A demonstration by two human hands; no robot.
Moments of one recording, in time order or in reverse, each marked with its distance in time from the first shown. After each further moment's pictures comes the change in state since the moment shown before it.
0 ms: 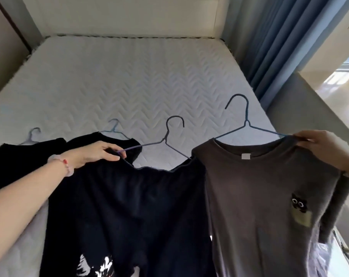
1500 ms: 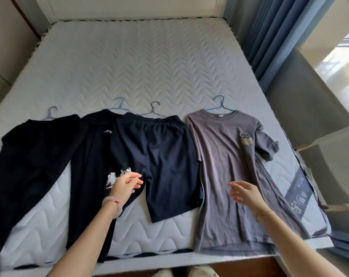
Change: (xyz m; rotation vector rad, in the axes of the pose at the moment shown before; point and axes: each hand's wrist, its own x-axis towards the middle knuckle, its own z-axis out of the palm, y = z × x) left_hand -0.141 -0.011 0.224 -0.479 0.441 -0.246; right_hand -0.250 -0.032 0.128 0.918 -0.434 0.605
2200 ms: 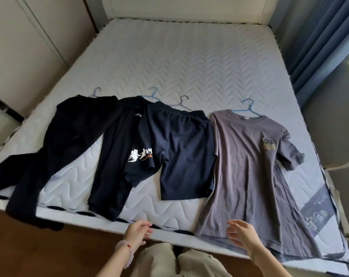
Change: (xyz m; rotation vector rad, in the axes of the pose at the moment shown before) left_hand -0.161 -0.140 0.063 -0.120 0.060 -0.456; right_hand -0.057 0.119 -0.001 -0.194 -0.167 0.195
